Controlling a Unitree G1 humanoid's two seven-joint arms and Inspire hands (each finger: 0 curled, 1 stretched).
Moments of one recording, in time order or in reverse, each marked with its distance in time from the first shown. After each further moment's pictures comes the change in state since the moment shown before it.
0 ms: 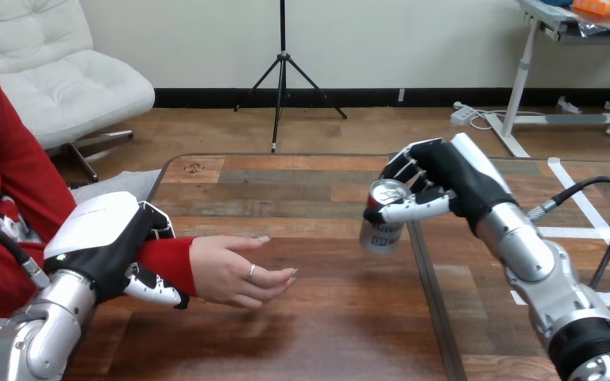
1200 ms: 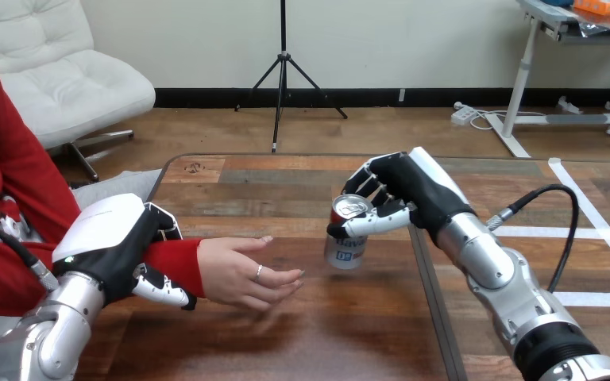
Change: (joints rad) left arm -0.004 -0.043 -0.001 0.000 0.001 0.027 0.000; right arm 0.000 0.090 0.035 0.000 -0.011 0.026 0.000
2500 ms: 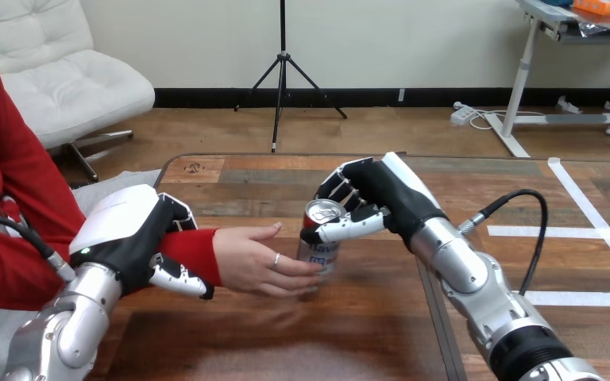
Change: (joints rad) left arm -0.037 -0.055 -0.005 -0.009 0.002 0.022 -0.007; right arm 0.000 0.074 0.007 0.000 0.000 0.000 0.002
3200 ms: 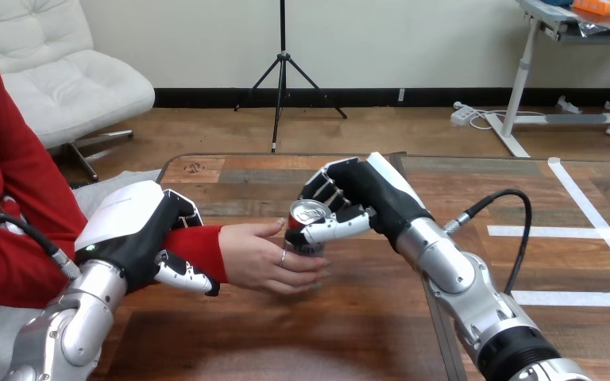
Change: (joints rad) left arm -0.002 -0.007 -0.002 -0.009 0.000 0.000 -0.002; right arm -0.001 0.034 0.003 -0.025 0.000 0.000 0.009
